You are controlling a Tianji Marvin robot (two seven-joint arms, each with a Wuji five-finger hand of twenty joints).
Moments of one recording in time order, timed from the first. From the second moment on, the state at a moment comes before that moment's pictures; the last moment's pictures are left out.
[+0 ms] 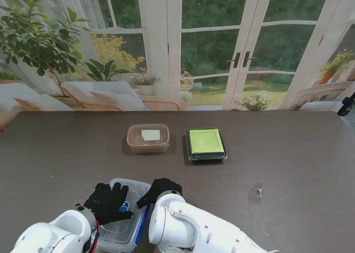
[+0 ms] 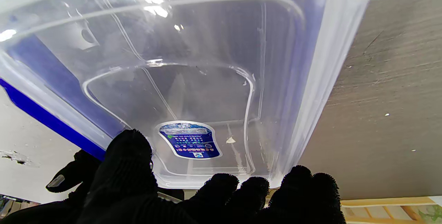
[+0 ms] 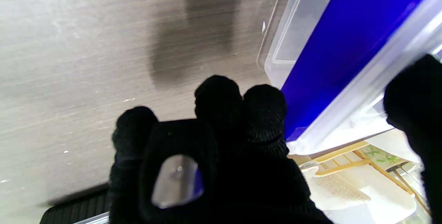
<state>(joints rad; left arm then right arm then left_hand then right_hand) 1.96 -1.01 -1.35 -2.07 1.15 0.11 -0.52 -1.17 -1.34 0.42 -1.53 -0.43 0.96 -0.06 0.87 -0.01 -0.04 -0.03 0.36 0.49 -0.05 0.02 0.33 0.45 -0.12 0.27 0.23 0.41 0.09 0.37 0.03 0.33 0.22 0.65 0.12 -0.91 1.21 -0.38 1.04 0.13 1.44 0.36 1.31 0.13 1.01 0.71 1.33 0.13 1.55 0.86 0.52 0.33 1.64 0.54</state>
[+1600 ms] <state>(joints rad) 1.85 -1.00 -1.32 -1.98 1.09 0.10 -0.51 -1.12 -1.37 0.44 -1.47 -0.75 0.95 0.28 0.86 0.04 -0.03 -0.03 0.31 0.49 -0.09 -0.01 0.30 0.45 -0.18 0.25 0.21 0.41 0.03 0.35 0.01 0.30 0.21 0.65 -0.01 -0.60 1.05 -0.24 0.98 0.10 1.26 0.58 1.32 0.10 0.83 0.69 1.32 0.09 1.51 0.84 0.52 0.31 1.63 0.54</state>
